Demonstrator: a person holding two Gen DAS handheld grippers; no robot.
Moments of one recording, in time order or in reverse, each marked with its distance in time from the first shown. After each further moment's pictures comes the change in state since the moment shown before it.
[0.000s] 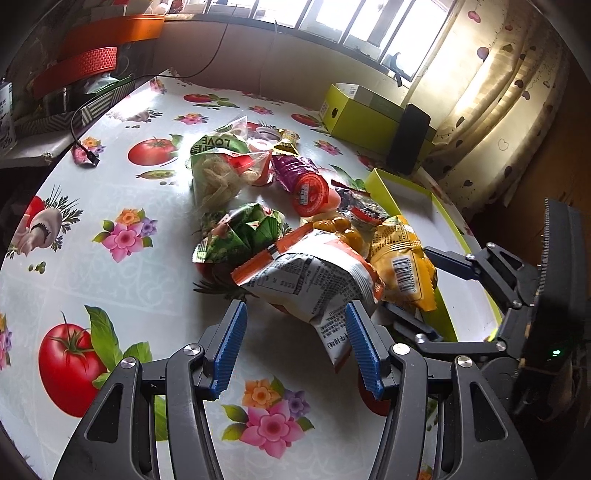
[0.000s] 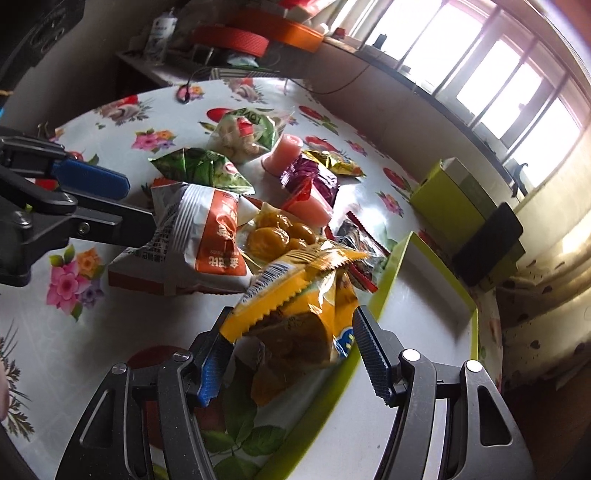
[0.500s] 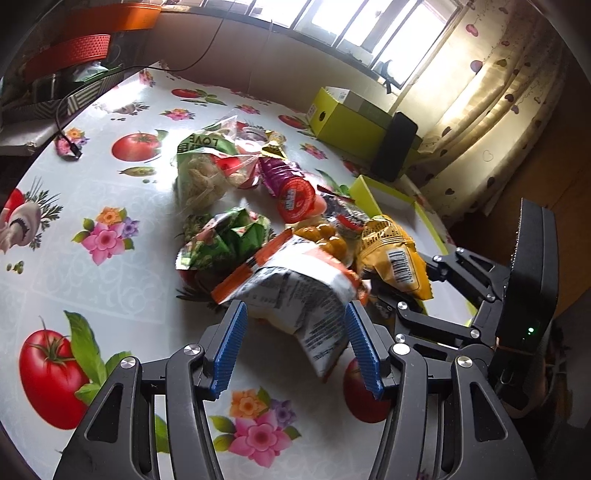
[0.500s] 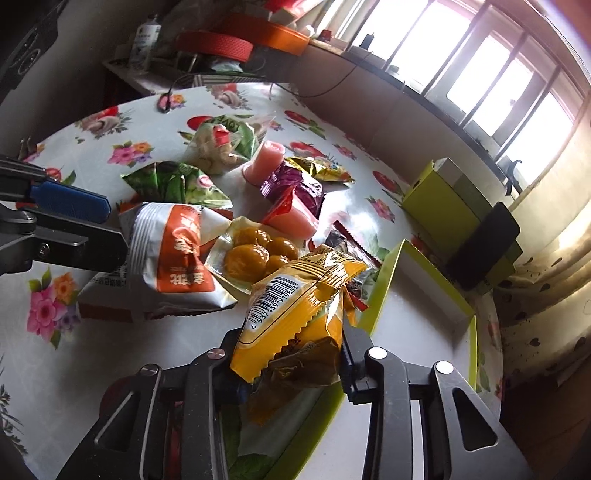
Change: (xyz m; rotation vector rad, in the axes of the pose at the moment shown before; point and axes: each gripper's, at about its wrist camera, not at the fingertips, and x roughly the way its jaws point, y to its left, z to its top) left arm 0.004 0.007 0.005 -0.032 -0.003 -0.111; right arm 0.007 -0.015 0.005 0.076 -0.042 -0.017
